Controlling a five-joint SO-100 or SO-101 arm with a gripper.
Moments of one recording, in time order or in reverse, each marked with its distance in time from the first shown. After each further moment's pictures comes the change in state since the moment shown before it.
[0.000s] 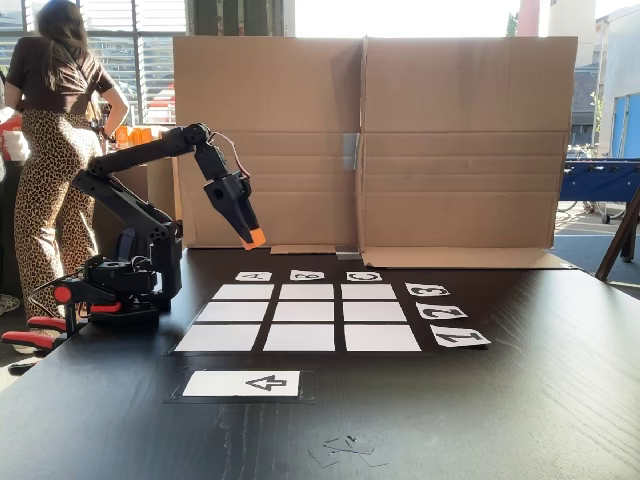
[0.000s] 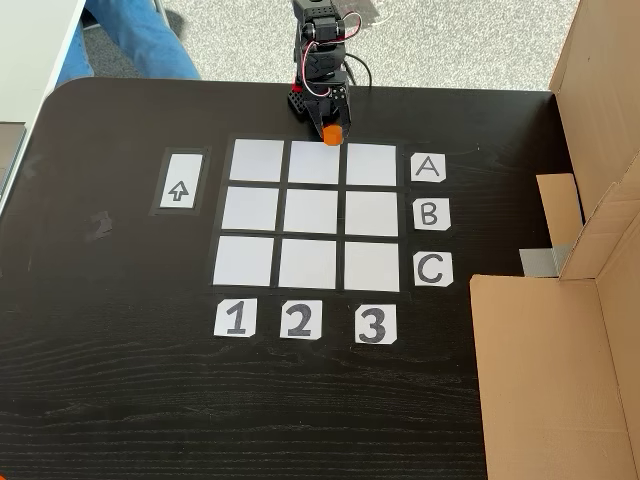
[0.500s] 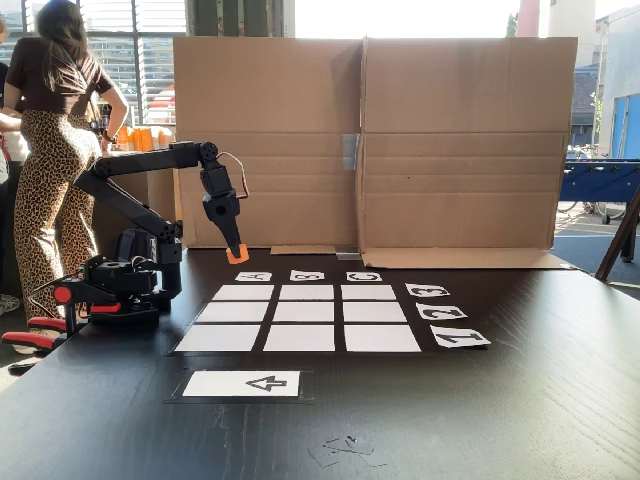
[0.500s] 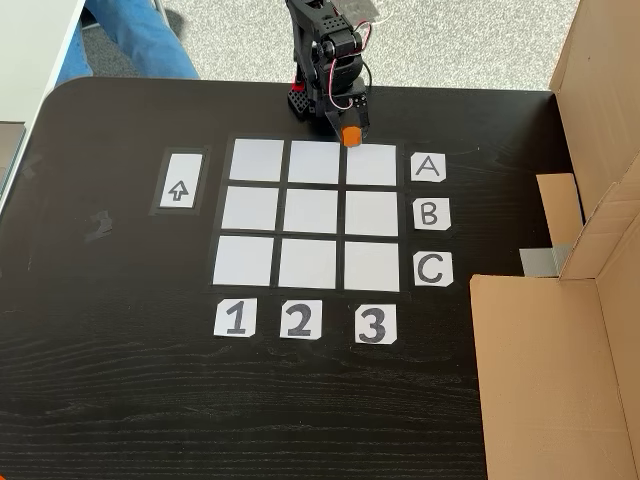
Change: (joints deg) arm -13.7 -3.9 9.1 -5.3 1.4
